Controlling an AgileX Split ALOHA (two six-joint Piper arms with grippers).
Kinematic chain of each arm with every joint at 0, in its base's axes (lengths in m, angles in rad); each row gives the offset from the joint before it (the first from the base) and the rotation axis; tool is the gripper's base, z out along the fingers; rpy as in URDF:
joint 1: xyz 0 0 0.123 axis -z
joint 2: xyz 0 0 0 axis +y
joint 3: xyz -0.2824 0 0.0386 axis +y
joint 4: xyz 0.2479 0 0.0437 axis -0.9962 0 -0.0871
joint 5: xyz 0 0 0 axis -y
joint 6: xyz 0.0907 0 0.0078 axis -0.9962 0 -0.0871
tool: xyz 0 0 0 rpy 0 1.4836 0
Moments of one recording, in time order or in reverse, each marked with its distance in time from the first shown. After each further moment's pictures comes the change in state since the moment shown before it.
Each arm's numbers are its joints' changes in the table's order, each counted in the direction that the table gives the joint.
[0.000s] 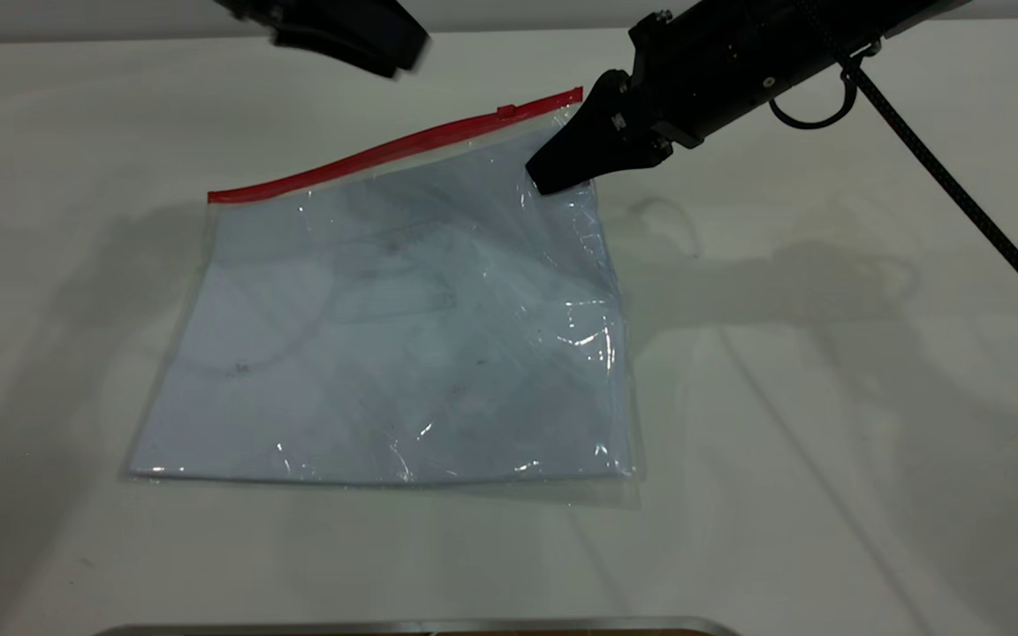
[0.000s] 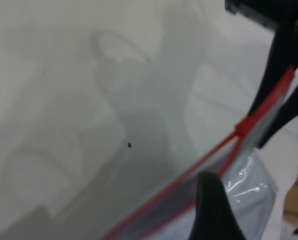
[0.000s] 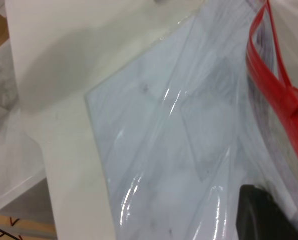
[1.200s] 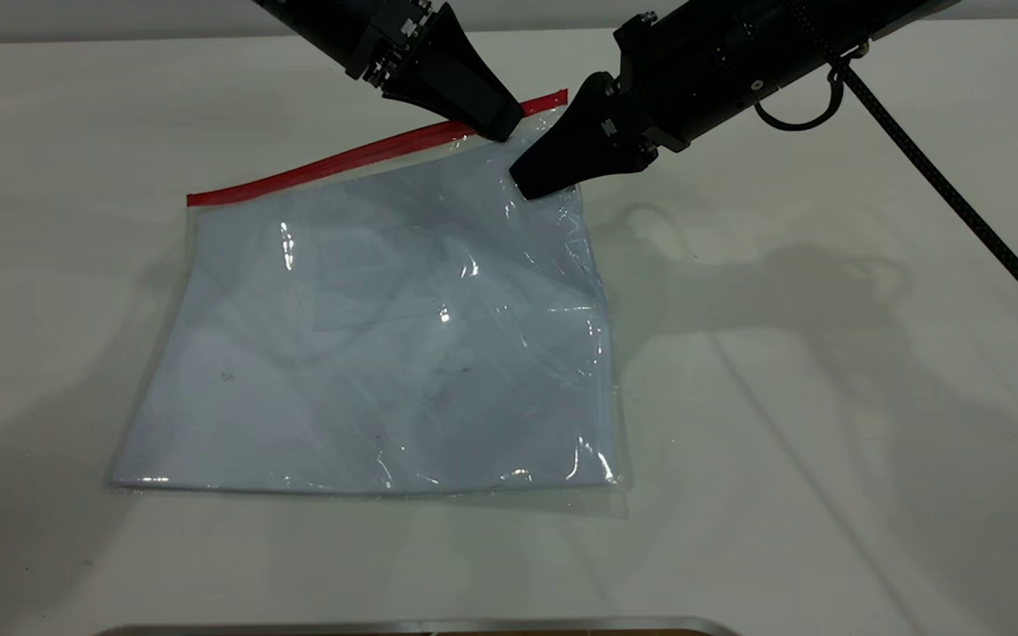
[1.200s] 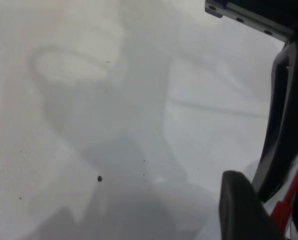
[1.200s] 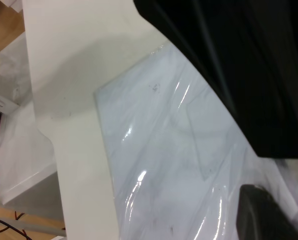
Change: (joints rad) left arm 0.090 0.136 -0.140 0.001 -0.061 -0.019; right arm -0.017 0.000 0.000 -0.005 -0.017 0.026
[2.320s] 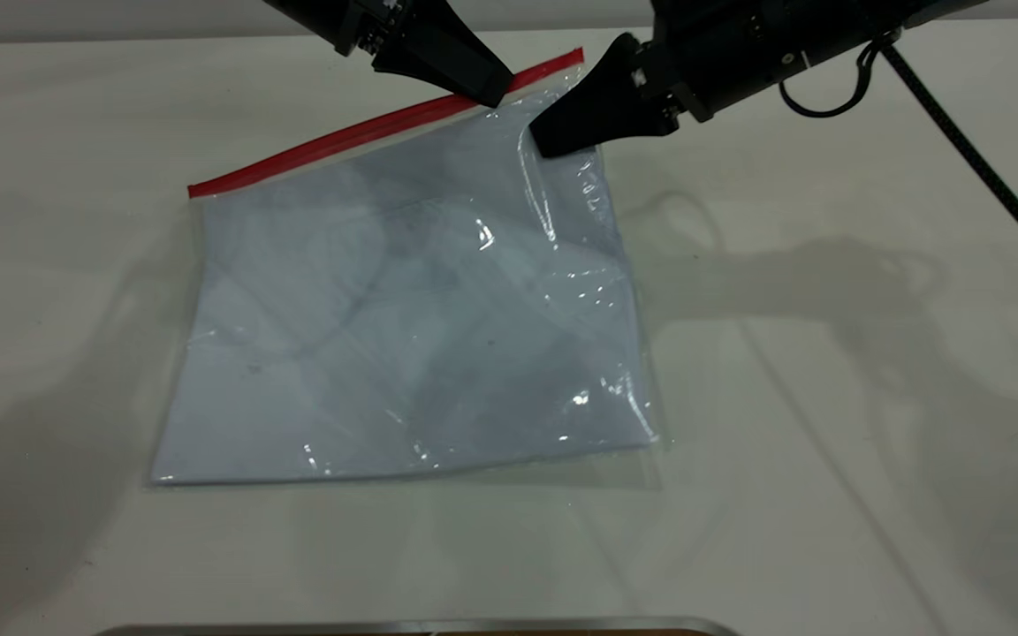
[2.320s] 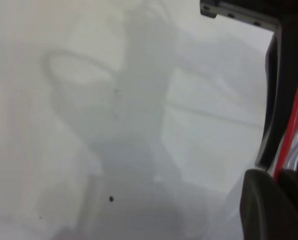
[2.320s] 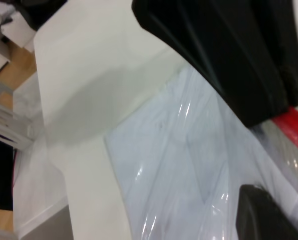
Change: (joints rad) left arm -0.040 -0.006 -0.001 0.053 -0.008 -0.059; right arm 0.072 -0.001 0.000 -0.062 -0.075 0.006
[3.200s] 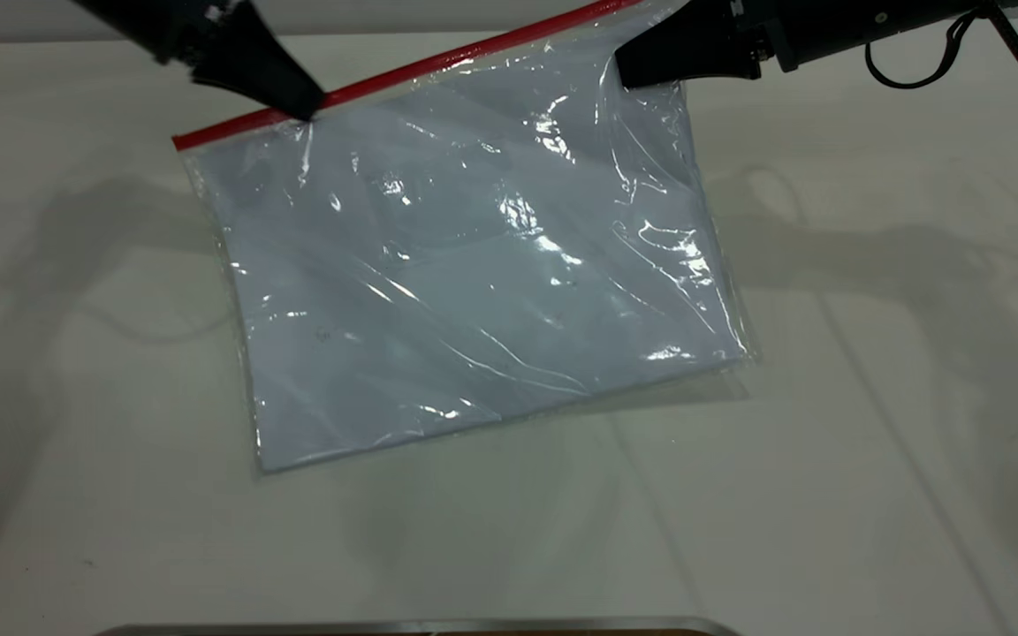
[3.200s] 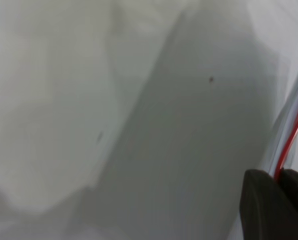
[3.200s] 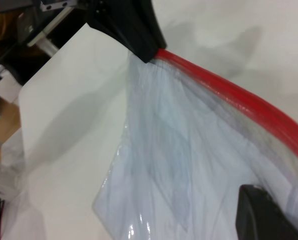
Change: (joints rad) left arm -0.229 0.000 -0.006 -0.209 -0.001 0.121; right arm 0.139 0.000 0.000 -0.073 -0.057 0.041
